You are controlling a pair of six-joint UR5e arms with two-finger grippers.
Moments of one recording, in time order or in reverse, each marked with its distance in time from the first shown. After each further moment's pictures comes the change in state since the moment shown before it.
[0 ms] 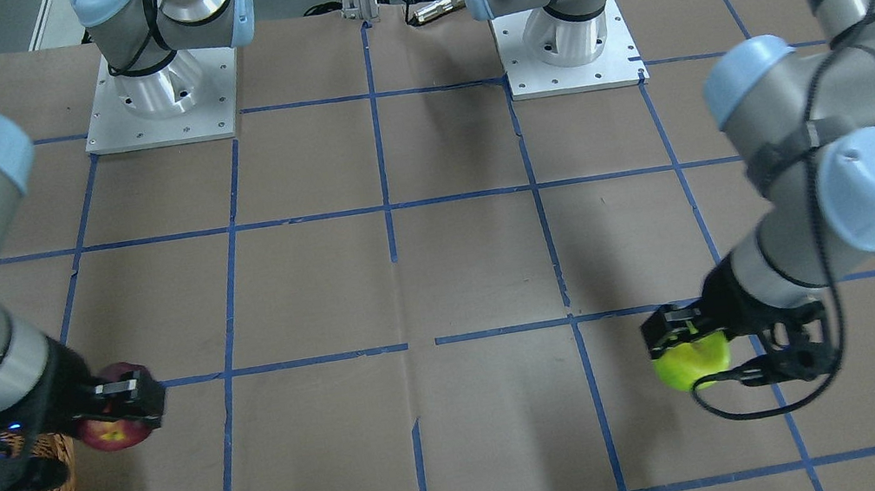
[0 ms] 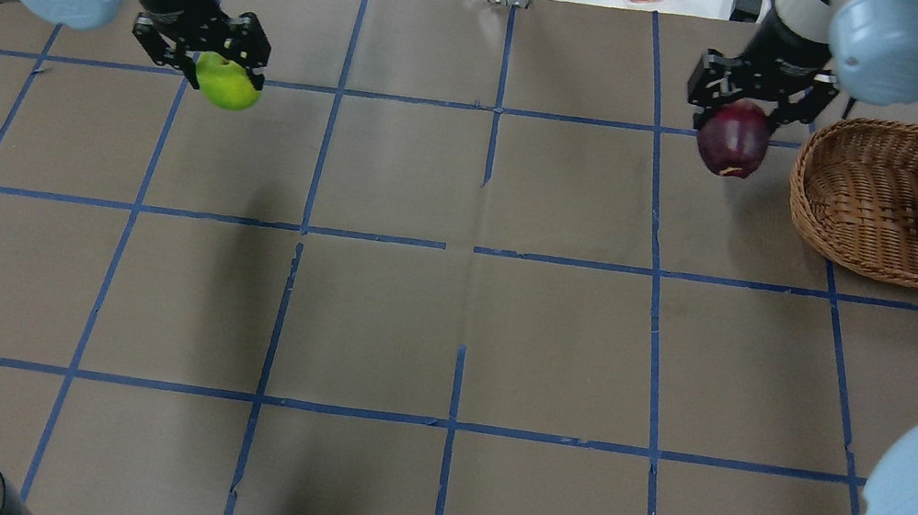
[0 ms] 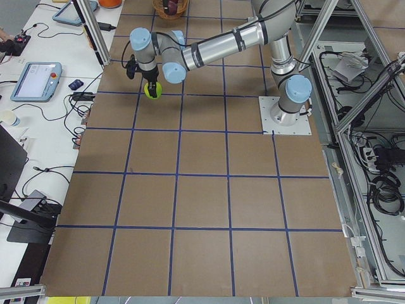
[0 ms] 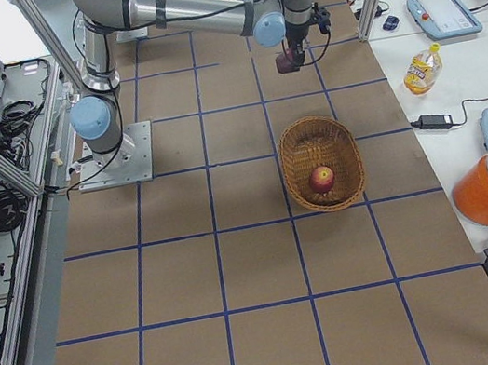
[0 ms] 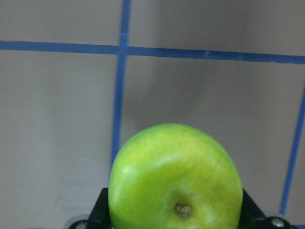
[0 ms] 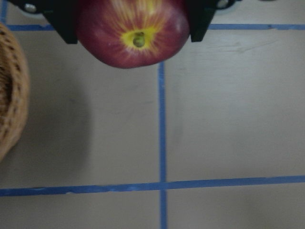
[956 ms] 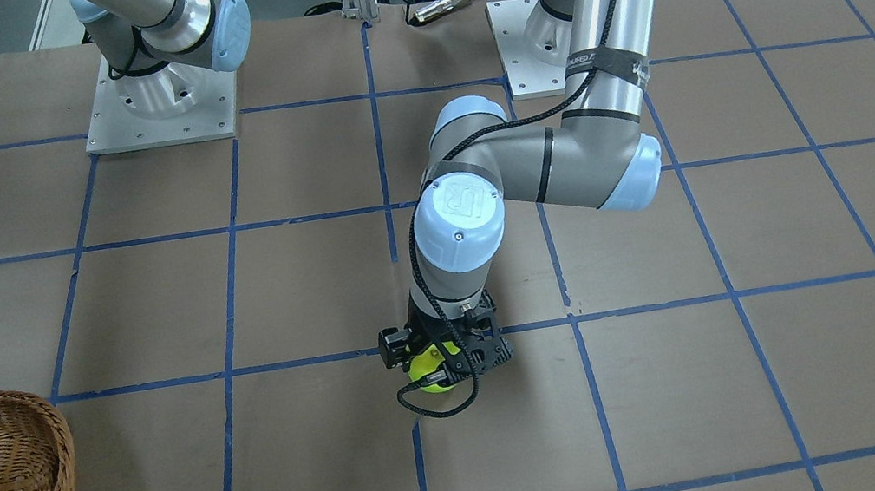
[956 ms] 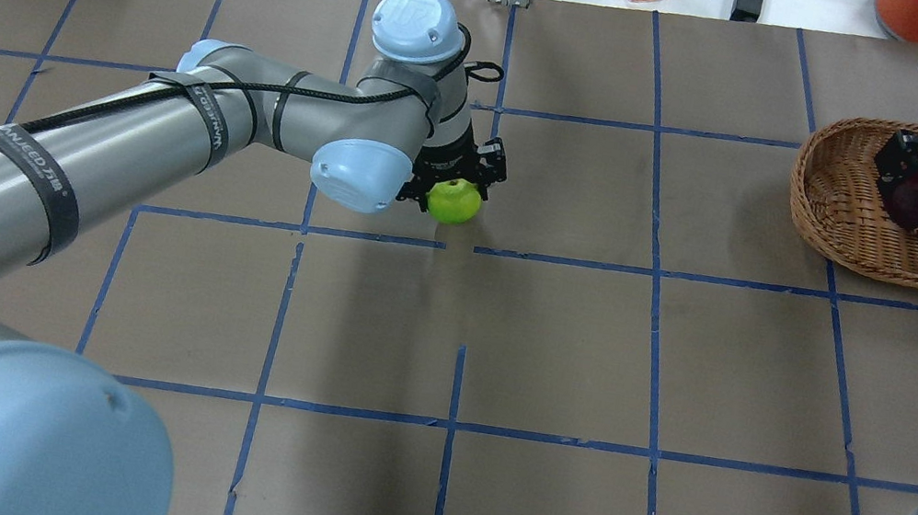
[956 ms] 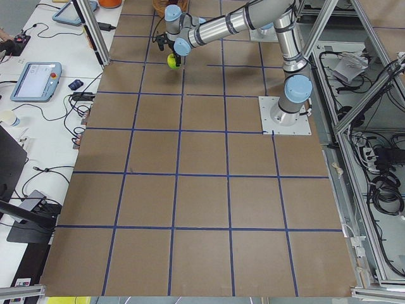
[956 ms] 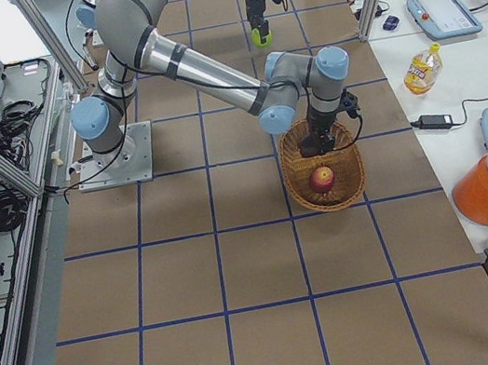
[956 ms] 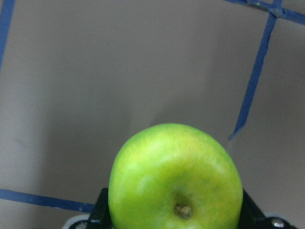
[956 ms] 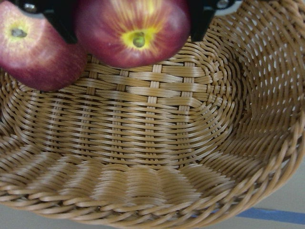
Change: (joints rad) left arm -0.407 -0.117 -0.125 0.291 -0.003 -0.664; right arm -0.271 0.161 0.006 -0.167 -0.127 -0.414
